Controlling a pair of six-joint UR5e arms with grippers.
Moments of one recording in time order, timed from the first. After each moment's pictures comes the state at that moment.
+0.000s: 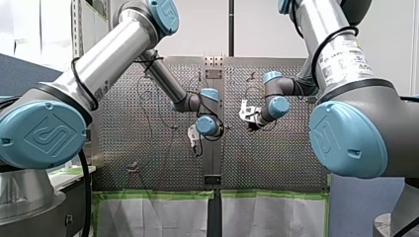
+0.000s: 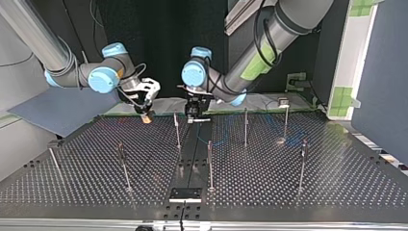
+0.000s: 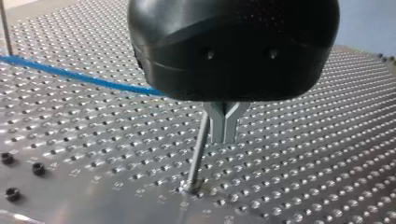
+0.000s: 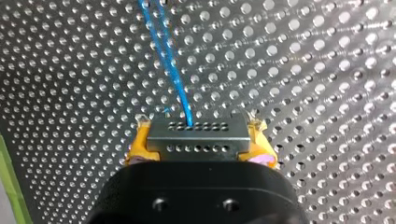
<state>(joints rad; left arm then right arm) -0.55 -2.28 -1.48 -2.63 -1.90 -1.86 1.96 -1.03 1.58 -0.25 1.36 1.73</state>
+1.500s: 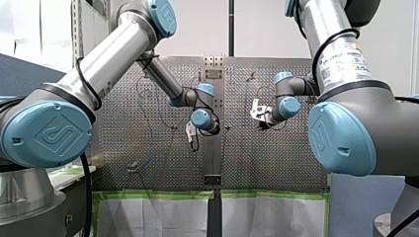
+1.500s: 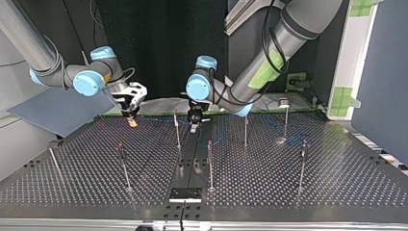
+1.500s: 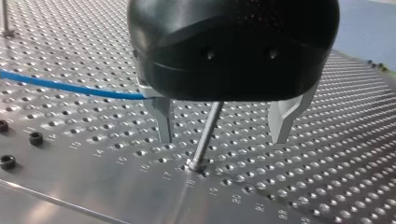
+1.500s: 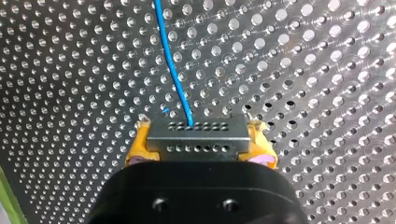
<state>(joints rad) -0.50 -2.28 -1.41 -2.78 -1.80 -1.85 1.88 -1.03 1.58 -0.26 1.33 1.76</state>
